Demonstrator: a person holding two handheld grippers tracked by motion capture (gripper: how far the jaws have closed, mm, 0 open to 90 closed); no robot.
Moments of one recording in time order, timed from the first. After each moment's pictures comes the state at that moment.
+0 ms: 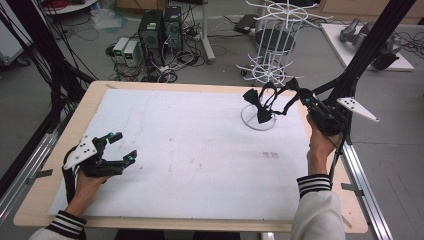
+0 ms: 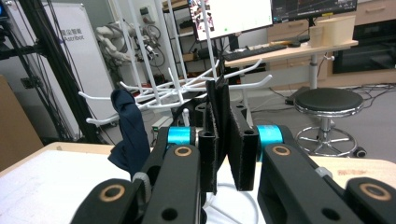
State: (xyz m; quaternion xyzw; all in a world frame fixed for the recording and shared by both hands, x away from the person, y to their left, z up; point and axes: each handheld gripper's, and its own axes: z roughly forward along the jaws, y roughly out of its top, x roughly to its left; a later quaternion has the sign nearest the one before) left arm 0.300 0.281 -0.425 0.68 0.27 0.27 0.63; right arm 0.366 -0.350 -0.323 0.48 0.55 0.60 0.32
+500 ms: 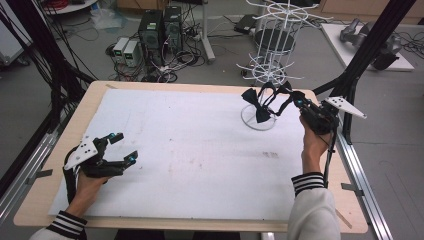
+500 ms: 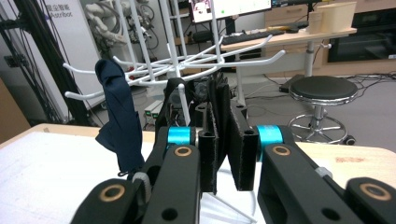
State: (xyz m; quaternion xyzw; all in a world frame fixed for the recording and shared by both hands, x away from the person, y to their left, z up) left arm 0.299 0.280 -0.426 0.68 0.27 0.26 0.63; right arm 0.377 -0.336 -0.333 0.49 0.58 0.57 0.32
